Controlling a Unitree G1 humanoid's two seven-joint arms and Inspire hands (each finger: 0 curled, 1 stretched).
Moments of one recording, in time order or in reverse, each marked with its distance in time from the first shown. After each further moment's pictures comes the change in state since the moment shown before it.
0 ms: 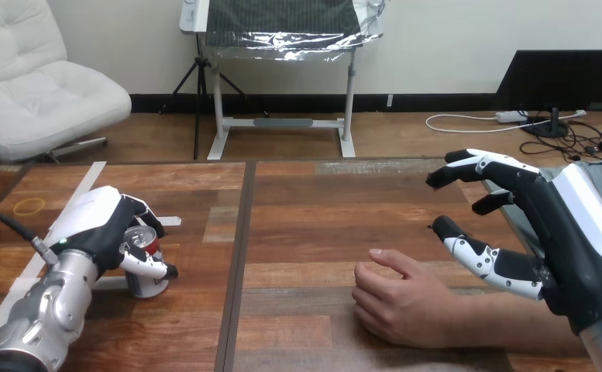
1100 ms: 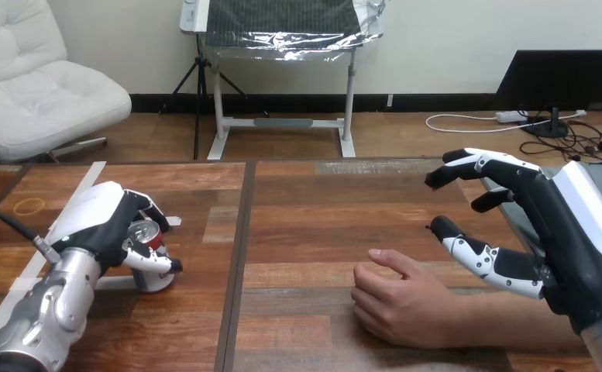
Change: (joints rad) left arm 0.024 0.000 0.013 -0.048 -0.008 -0.034 0.015; right arm 0.000 0.000 -0.003 -0.018 0.001 0.009 0.010
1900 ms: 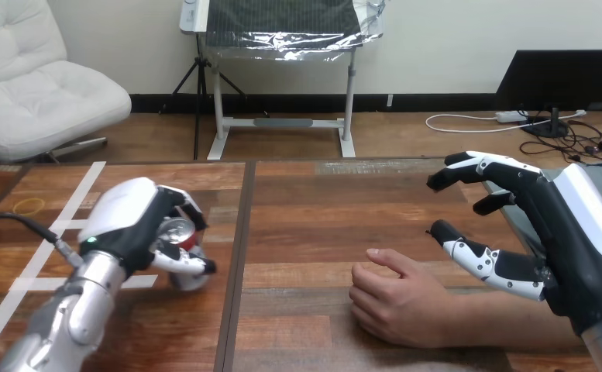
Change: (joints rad) left arm 0.139 -0.009 0.007 -0.298 -0.003 -0.022 -0.052; right arm 0.006 0.001 -0.001 0.000 -0.001 0.011 0.001
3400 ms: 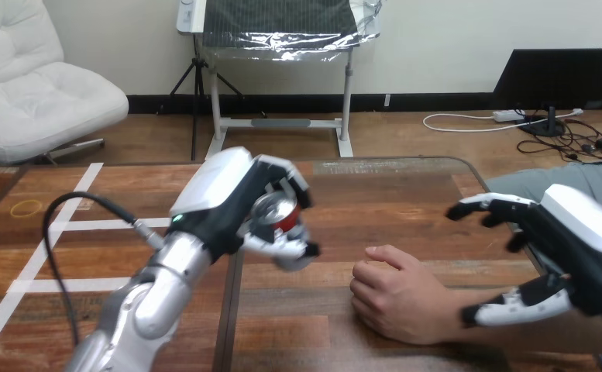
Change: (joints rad) left arm 0.076 -0.175 0.003 -0.479 -0.020 0.086 -0.136; right arm -0.112 -0.371 -0.063 0.117 -0.062 0.139 0.309
